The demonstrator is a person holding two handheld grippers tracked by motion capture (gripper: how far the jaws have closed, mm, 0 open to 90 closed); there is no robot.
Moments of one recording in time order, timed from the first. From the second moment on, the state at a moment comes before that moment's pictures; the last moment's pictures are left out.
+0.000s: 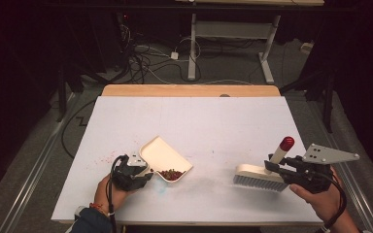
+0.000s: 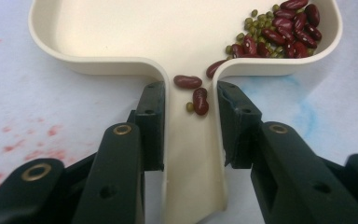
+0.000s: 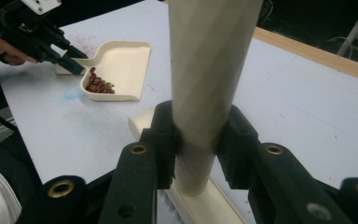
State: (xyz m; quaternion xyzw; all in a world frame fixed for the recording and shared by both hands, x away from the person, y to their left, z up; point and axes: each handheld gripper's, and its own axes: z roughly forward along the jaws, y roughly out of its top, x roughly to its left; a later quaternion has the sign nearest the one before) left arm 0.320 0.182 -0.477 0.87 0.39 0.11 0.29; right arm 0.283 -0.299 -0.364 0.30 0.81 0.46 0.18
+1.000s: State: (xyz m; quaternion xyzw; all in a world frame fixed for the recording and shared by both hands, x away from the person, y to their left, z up) left arm 0.352 0.198 -0.492 0.77 0.53 0.15 0.31; right arm 0.388 -0.287 -0.385 0.39 0.81 0.42 0.12
